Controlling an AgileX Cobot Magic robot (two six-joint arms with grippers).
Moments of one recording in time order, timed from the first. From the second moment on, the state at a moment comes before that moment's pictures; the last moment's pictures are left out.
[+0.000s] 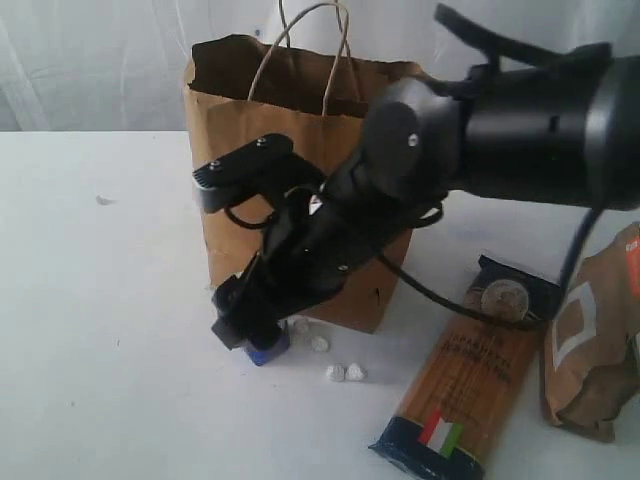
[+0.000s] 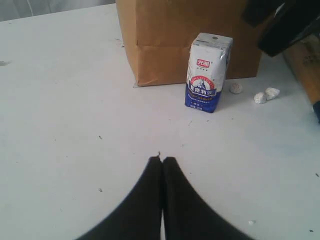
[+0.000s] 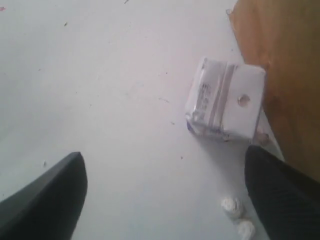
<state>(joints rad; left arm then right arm) -0.52 0.01 0.02 -0.16 0.36 0.13 0.79 1.69 -1.21 0.34 0.65 -0.40</state>
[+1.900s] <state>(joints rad) -0.52 0.01 0.02 -0.16 0.36 0.13 0.98 1.62 -1.48 0.12 0.71 -0.13</state>
